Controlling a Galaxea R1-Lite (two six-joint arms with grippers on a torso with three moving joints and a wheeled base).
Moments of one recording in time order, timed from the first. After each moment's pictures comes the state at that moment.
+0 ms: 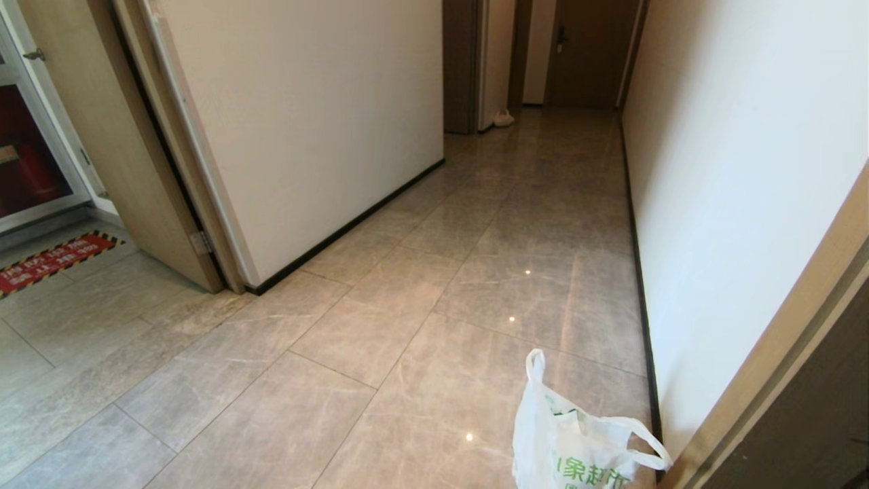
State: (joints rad) left arm 0.00 0.00 0.00 0.00 0.00 0.00; right arm 0.00 0.00 0.00 0.00 0.01 -0.06
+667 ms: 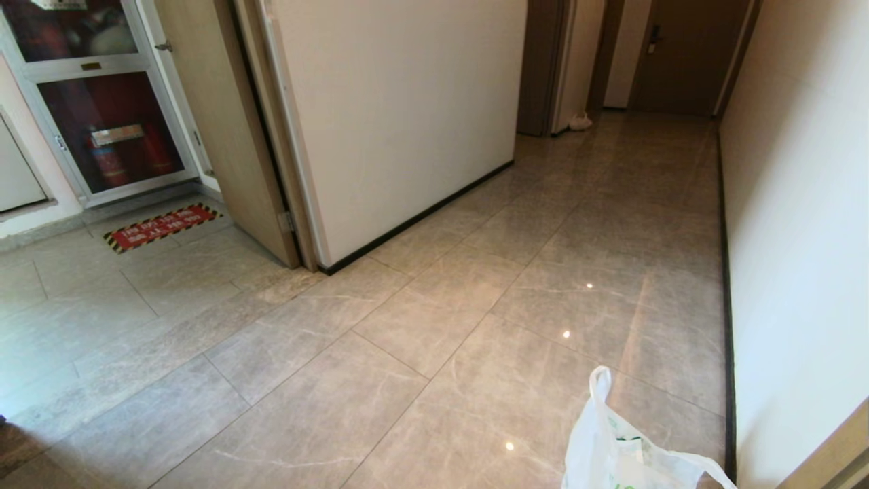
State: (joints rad) left arm 0.00 0.00 0.00 0.00 0.00 0.00; right arm 0.00 0.00 0.00 0.00 0.01 -0.06
